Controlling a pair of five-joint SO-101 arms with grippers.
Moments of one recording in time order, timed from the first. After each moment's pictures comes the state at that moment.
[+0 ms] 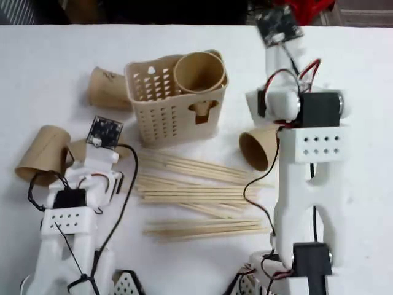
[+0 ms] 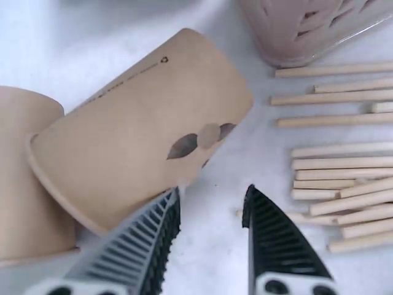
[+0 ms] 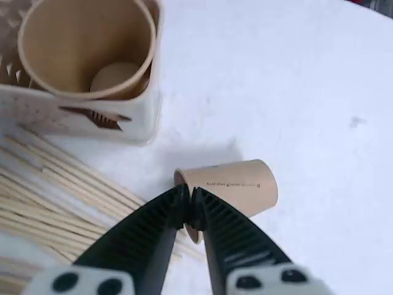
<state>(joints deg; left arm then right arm) -11.3 -51.2 73.7 46.1 -20.3 -6.1 -14.6 -13.4 92.9 20.0</state>
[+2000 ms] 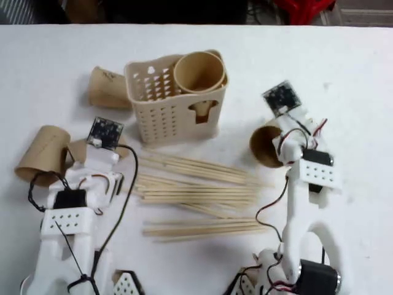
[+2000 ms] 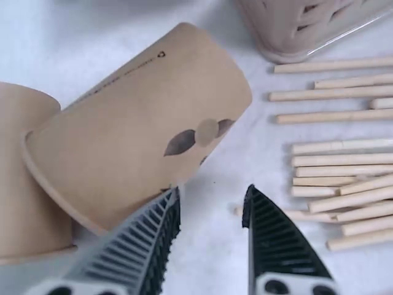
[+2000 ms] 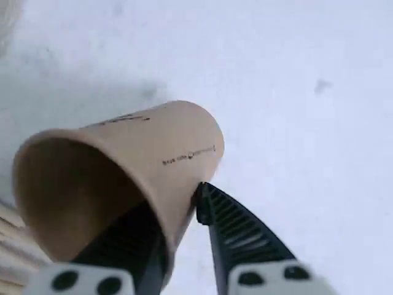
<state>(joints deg) -11.3 -51.2 74.1 46.1 -20.3 10.7 -22.1 46.7 32.3 41.9</state>
